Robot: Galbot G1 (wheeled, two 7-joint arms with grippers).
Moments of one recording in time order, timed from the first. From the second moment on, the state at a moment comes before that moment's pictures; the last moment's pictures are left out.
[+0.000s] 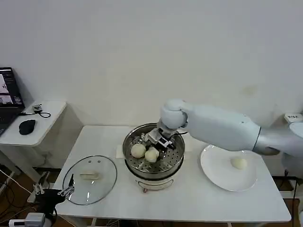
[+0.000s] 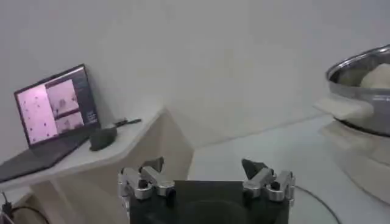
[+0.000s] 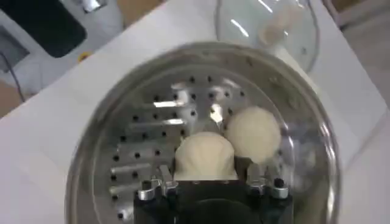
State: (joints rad) left arm 1.77 -1.32 -0.85 -2.22 -0.05 0.21 0.00; right arm 0.37 1.12 -1.10 1.45 0.02 -0.07 -1.18
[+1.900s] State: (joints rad) left arm 1.69 -1.23 -0.78 -2.18 -0.08 0.21 0.01; right arm 0.43 0.52 -1.04 1.56 0.14 -0.24 -1.04
